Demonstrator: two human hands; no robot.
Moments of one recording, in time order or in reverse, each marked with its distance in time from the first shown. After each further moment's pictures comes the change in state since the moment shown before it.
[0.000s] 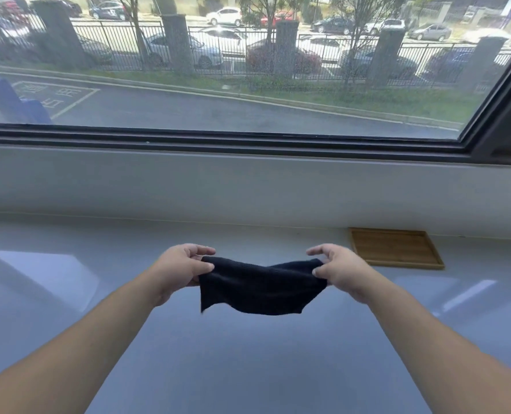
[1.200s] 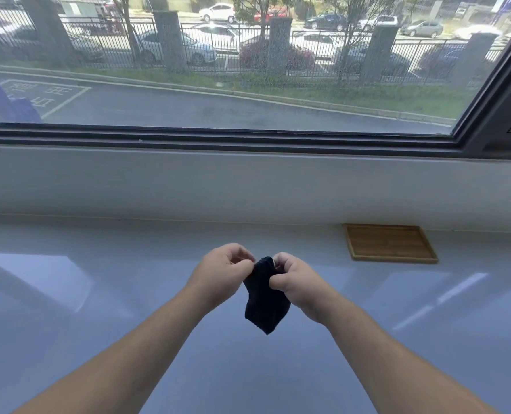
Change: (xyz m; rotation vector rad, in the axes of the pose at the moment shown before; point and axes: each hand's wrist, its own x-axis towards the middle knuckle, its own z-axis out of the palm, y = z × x) left_hand -0.024 0.020 0.080 0.272 0.039 0.251; right_hand -0.026 -0.016 0.072 0.356 -0.217 -0.128
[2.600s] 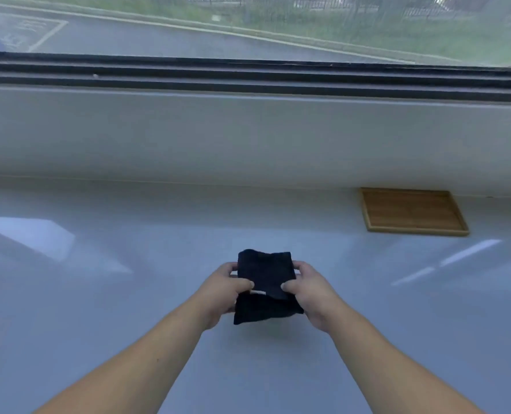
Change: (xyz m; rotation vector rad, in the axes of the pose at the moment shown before) left_hand 0.065 -0.127 0.078 -0.459 -0.187 -0.525; right_hand 0.066 0.117 -0.020 0.126 0.200 0.368
